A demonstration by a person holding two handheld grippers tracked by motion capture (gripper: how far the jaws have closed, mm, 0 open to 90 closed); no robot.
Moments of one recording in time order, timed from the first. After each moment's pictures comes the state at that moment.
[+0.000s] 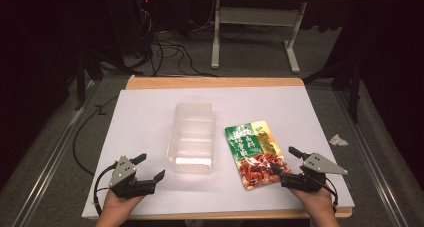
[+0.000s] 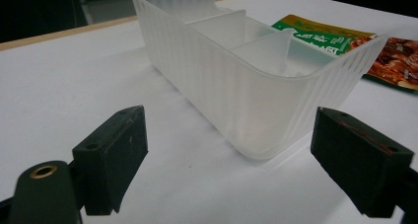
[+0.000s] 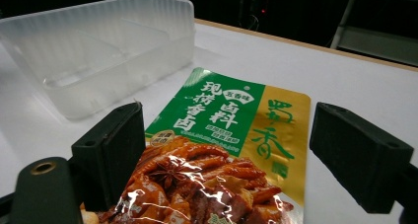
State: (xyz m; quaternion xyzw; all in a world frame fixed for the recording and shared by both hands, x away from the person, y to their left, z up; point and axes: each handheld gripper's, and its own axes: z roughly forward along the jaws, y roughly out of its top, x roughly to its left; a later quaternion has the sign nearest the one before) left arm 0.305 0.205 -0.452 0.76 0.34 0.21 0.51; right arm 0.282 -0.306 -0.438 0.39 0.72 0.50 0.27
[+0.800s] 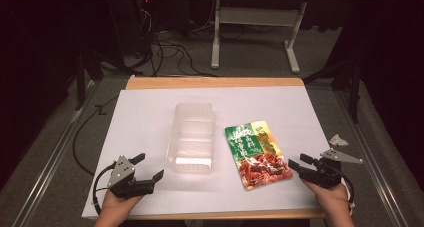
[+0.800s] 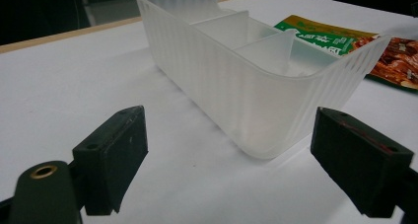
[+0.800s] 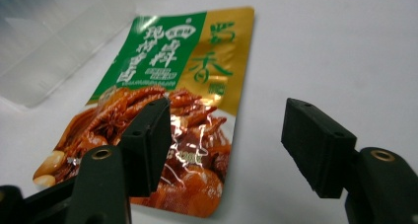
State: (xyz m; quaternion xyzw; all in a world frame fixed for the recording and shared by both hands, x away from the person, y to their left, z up) left arm 0.305 0.208 -0.451 0.76 0.34 0.22 0.51; right arm 0.296 -0.363 -0.456 0.53 0.70 0.45 0.16
